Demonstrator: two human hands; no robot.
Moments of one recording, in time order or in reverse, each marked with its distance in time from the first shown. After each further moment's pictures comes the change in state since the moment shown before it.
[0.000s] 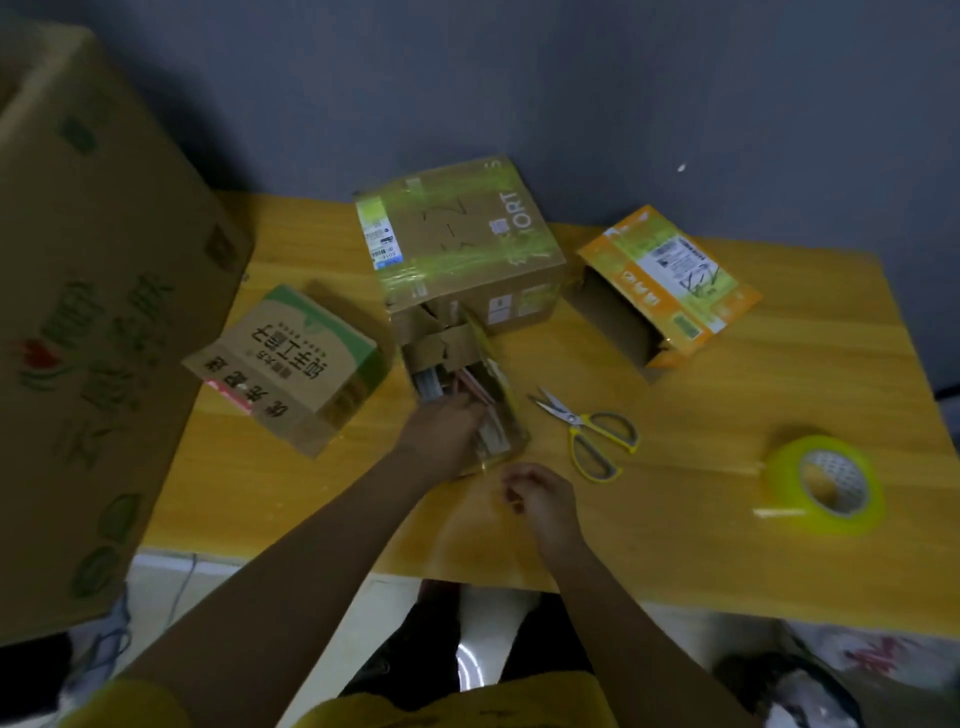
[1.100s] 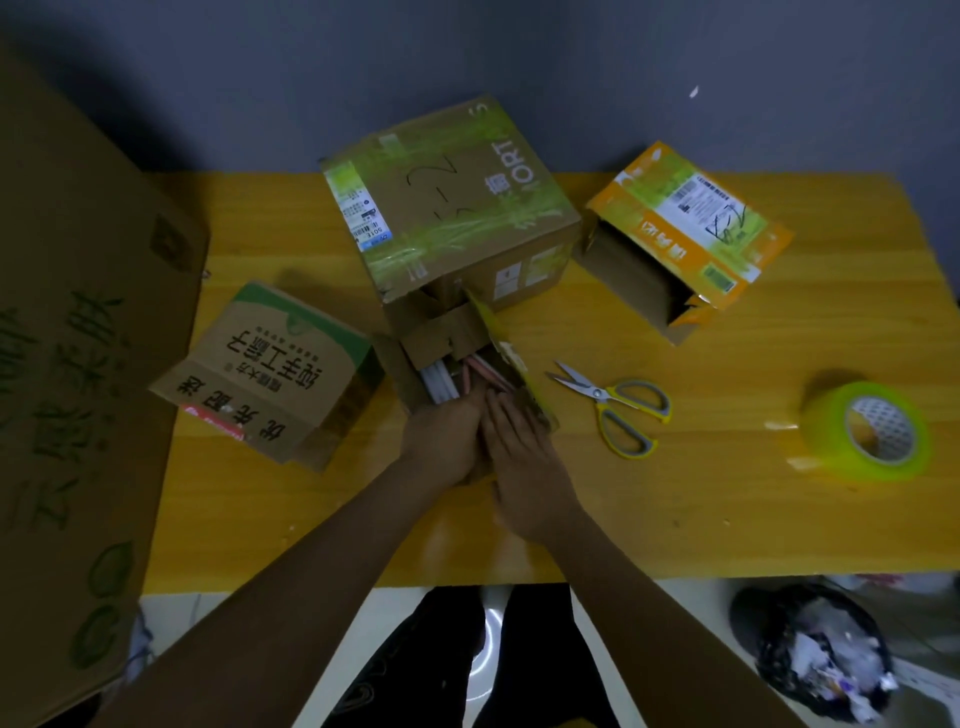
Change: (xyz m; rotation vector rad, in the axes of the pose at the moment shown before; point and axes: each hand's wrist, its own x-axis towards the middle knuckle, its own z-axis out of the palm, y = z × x) left_hand 0.006 -0.028 0.014 -0.139 -0.181 -0.132; right_hand 0.033 0.014 0.045 -1.316 -0.096 -0.806
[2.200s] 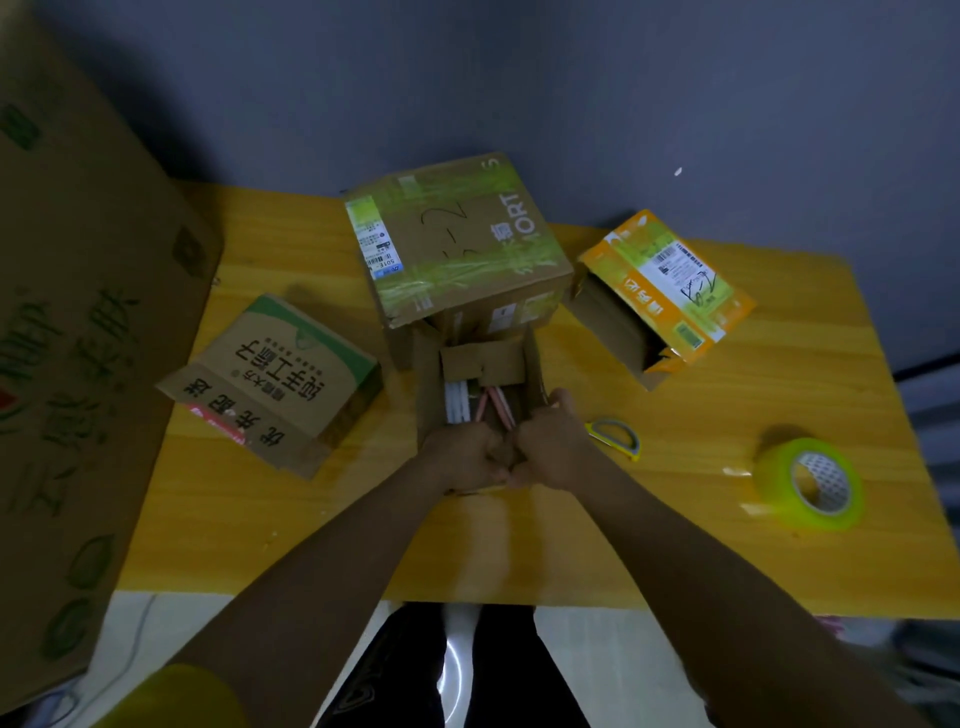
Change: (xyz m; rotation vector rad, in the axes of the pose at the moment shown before) left_hand 0.022 0.007 0.003 -0.381 -0.253 0.191; right_hand 0.050 0.029 -0.094 -0.489 -0.477 -0.099
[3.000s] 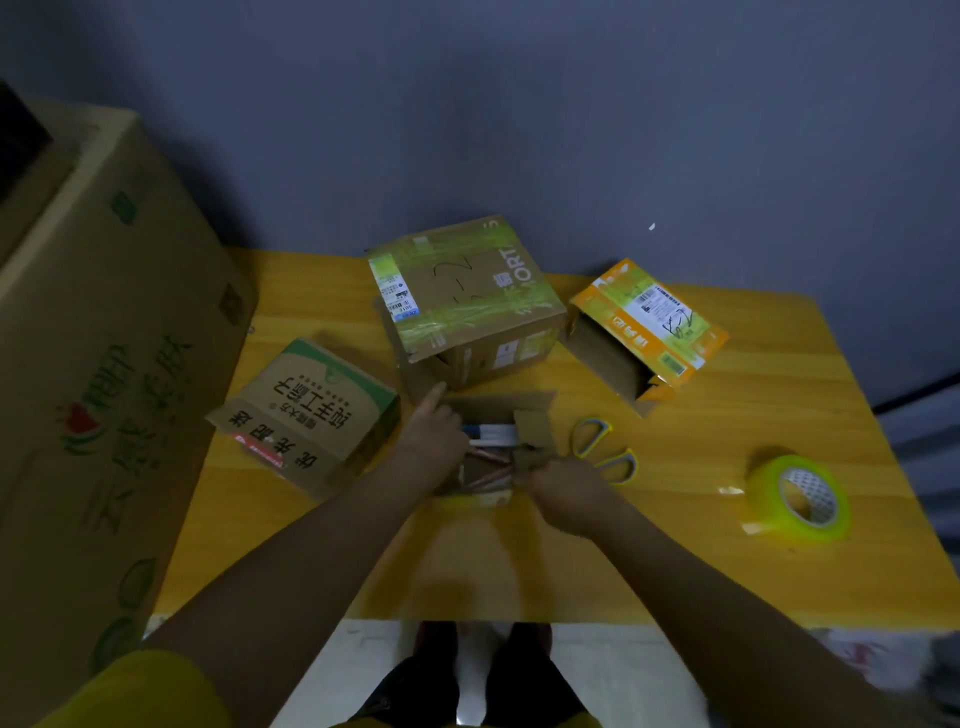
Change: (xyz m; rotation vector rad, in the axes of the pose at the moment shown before) left_hand -0.050 0.008 -0.051 1.140 0.061 -0.093; right_hand -0.049 -0.023 -0.004 0.086 0.047 0.038
